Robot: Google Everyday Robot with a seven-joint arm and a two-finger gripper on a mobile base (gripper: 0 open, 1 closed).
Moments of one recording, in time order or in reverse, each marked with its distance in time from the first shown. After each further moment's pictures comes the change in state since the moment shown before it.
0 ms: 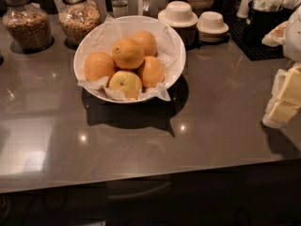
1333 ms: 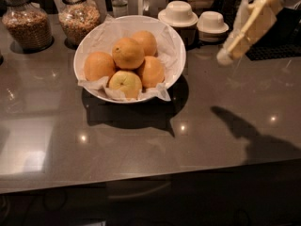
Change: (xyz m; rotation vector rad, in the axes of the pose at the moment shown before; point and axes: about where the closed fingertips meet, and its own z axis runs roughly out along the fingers) arm -0.138 -0.047 -0.054 -0.001 -0.626 -0.287
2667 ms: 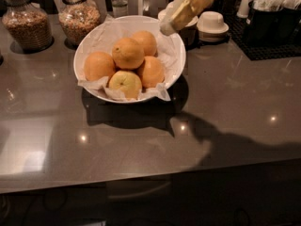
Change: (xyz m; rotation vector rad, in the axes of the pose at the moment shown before) arm -0.111 -0.022 0.028 0.044 -0.335 -0.152
